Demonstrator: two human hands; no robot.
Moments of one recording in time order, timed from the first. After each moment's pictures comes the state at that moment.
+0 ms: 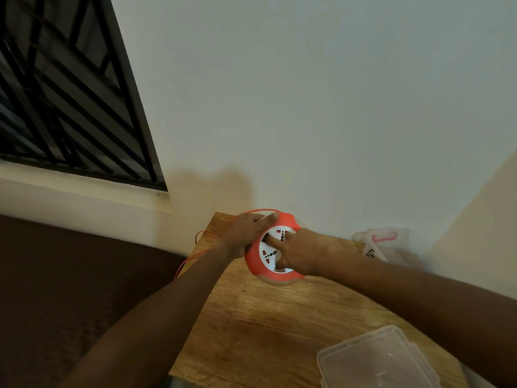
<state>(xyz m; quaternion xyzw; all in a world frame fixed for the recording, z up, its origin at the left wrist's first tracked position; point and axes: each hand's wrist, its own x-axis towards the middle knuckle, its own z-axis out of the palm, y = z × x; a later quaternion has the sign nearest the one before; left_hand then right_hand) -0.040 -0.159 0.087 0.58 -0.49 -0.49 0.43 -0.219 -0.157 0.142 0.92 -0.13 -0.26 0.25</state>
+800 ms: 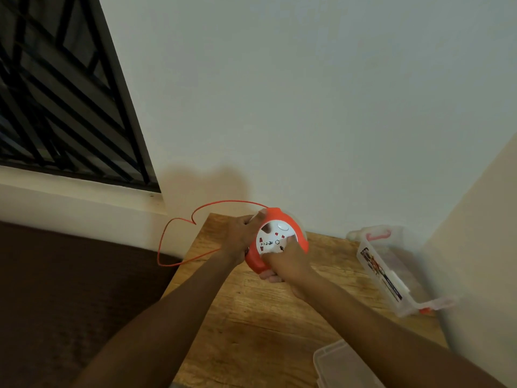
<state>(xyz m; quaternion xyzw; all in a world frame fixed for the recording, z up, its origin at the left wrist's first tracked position) -0.056 -0.163 0.066 0.59 -0.42 -0.45 0.52 -0.193 -0.122 0.102 0.53 -0.58 0.26 -0.56</state>
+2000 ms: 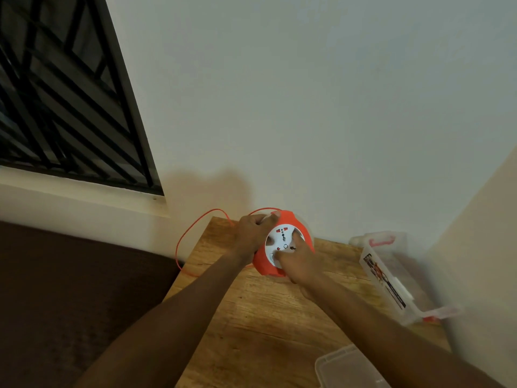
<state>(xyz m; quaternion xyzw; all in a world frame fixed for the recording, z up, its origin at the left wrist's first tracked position) -0.069 -0.175 0.073 0.60 -0.46 -0.39 0.52 -0.207 -0.142 0.091 0.59 -0.60 0.26 -0.47</state>
